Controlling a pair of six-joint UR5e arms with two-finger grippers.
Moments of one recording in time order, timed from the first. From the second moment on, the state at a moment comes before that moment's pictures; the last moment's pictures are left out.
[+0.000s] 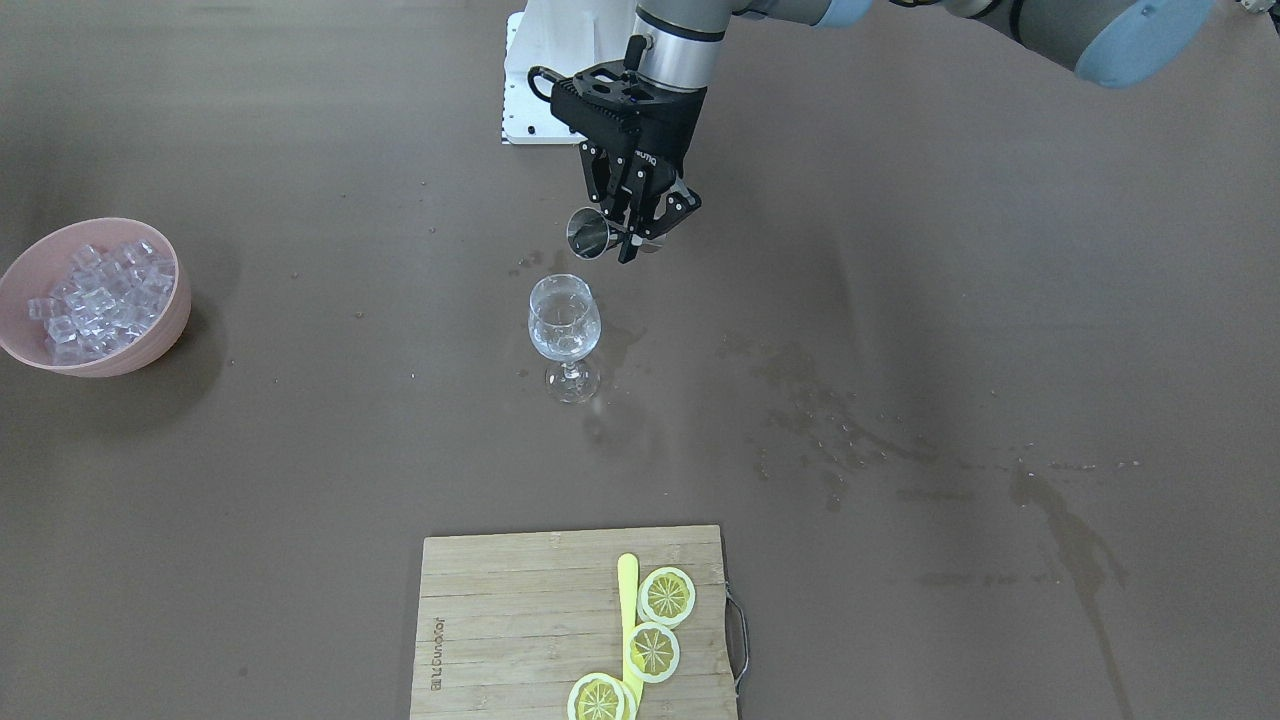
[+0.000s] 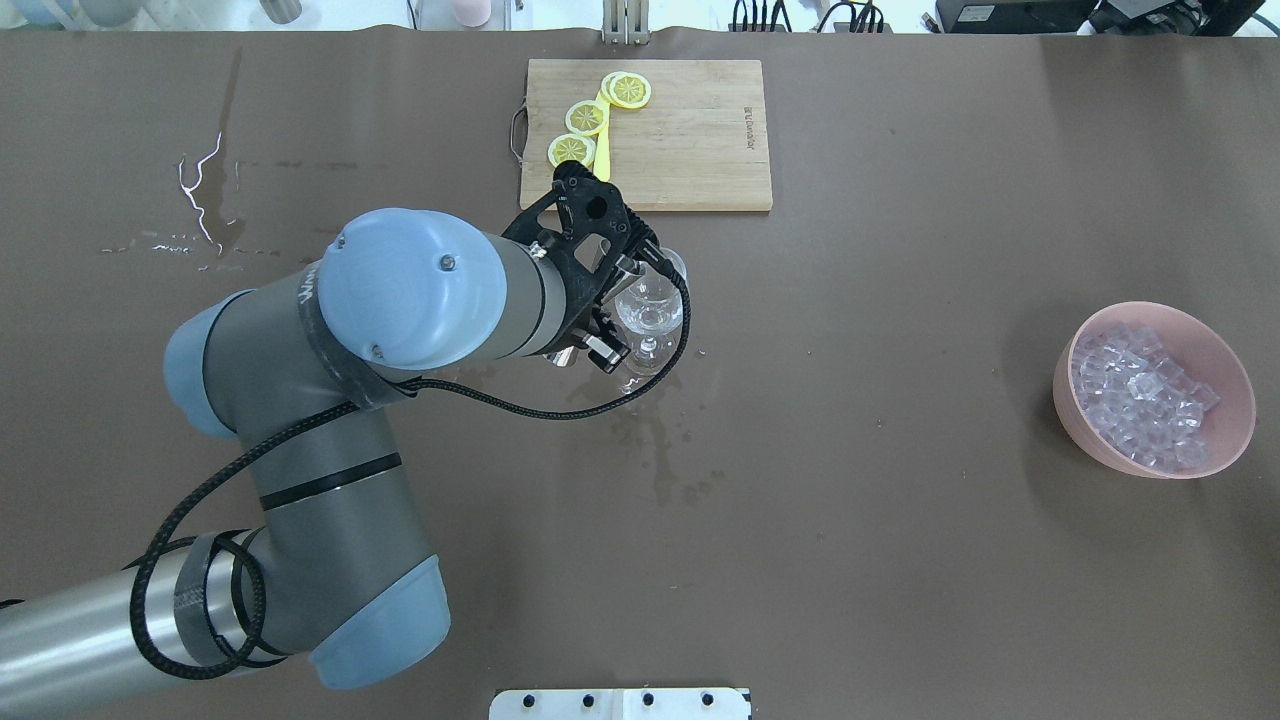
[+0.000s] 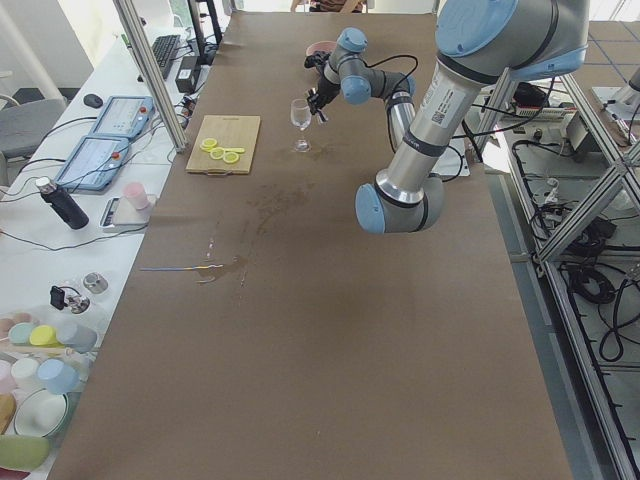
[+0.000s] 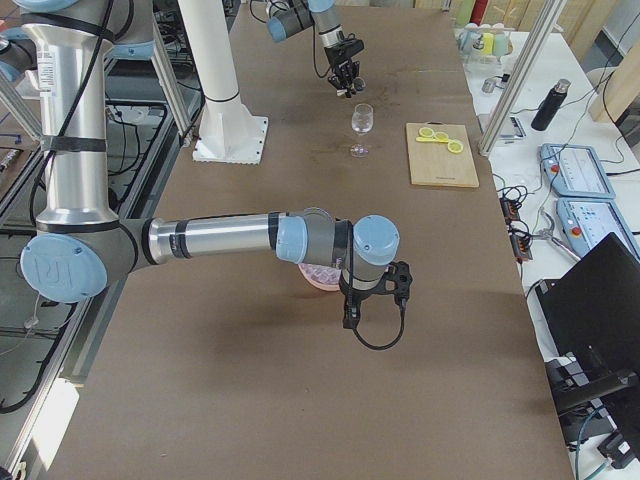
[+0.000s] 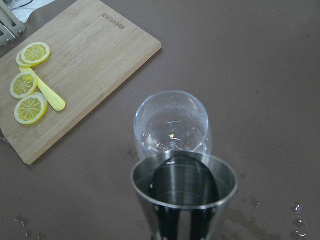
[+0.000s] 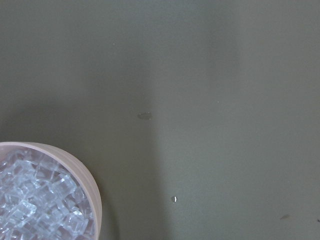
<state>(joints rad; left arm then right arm) -0.49 -2.30 -1.88 -1.62 -1.59 -0.49 1.55 -1.60 1.73 -1.78 2.43 0.00</state>
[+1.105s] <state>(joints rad) -0.54 -2.42 -1.79 -1.46 -1.67 -0.46 1.55 -1.60 1.72 -1.78 2.43 0.00</state>
